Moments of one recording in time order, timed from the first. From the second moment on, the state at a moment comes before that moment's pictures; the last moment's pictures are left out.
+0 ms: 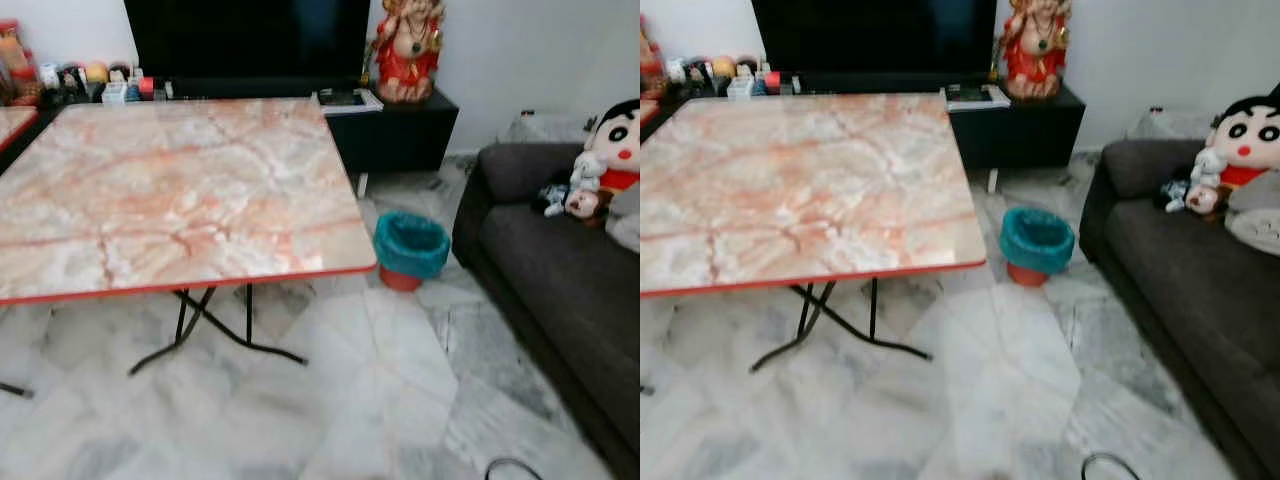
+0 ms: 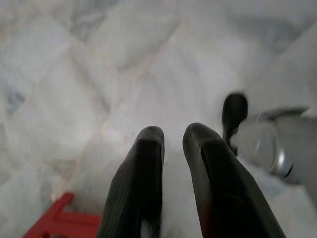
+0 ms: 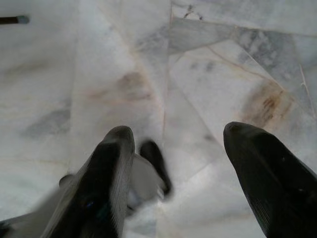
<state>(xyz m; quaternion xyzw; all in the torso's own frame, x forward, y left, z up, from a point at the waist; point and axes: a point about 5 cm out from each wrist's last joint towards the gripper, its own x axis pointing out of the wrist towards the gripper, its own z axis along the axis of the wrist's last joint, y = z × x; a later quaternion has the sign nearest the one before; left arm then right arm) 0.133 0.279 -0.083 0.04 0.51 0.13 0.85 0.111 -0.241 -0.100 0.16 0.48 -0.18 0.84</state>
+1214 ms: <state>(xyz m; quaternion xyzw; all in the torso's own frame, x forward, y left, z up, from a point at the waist) 0.130 0.275 -0.085 0.02 0.51 0.13 0.85 0.107 -0.243 -0.101 0.17 0.49 -0.19 0.84</state>
